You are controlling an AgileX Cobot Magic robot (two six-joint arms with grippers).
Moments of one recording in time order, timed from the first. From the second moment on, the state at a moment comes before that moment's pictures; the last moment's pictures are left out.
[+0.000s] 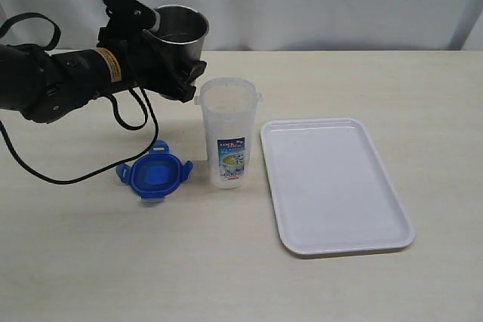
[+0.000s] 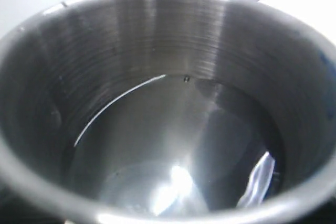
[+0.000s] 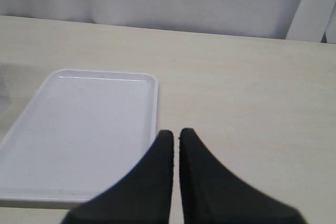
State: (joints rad) left arm -0.34 1.93 -1.04 0.55 -0.51 -0.23; right arm 0.04 0.00 0.00 -0.03 0.35 -0.05
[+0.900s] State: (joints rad) left arm -0.34 1.92 -1.04 0.62 -0.56 -0.39; right arm 0.04 0.00 0.00 -0.03 0.35 -0.05
